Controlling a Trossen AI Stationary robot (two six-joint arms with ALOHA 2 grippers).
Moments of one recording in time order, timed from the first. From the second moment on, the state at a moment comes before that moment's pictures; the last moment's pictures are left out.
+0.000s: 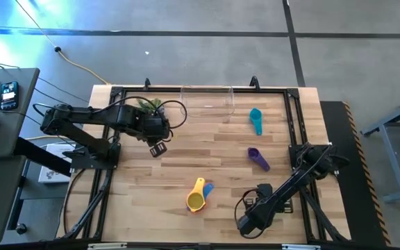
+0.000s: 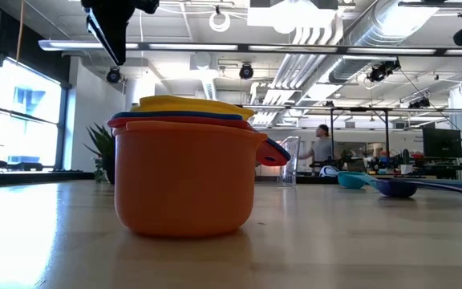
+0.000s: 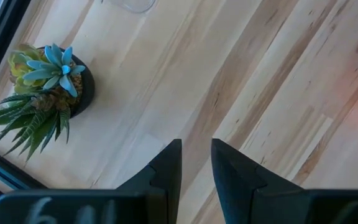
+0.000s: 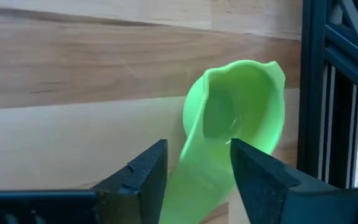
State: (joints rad) left arm -0.05 1.38 1.37 -1.33 -0.27 -0.55; right arm 0.77 2.08 1.42 -1.39 -0.19 2.27
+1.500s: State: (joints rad) left arm 0.03 1.38 1.37 -1.23 -0.26 -0.52; right arm 0.20 1.69 1.37 -1.42 0.32 1.05
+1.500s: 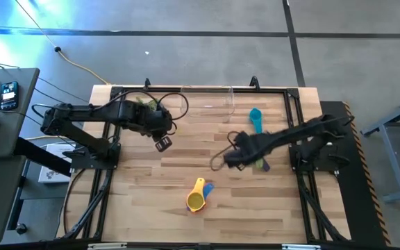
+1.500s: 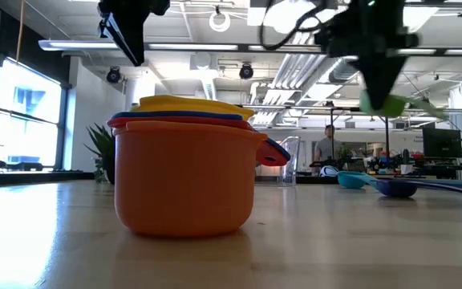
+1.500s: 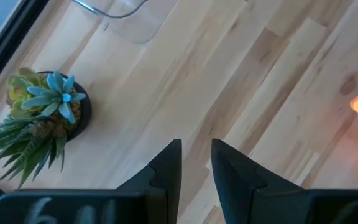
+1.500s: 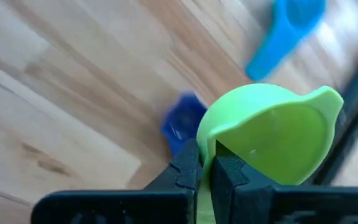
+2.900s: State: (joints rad) left arm 0.14 1.38 1.37 -1.22 -0.41 -0.45; right arm -0.06 1.71 1.37 -1.26 0.63 0.69
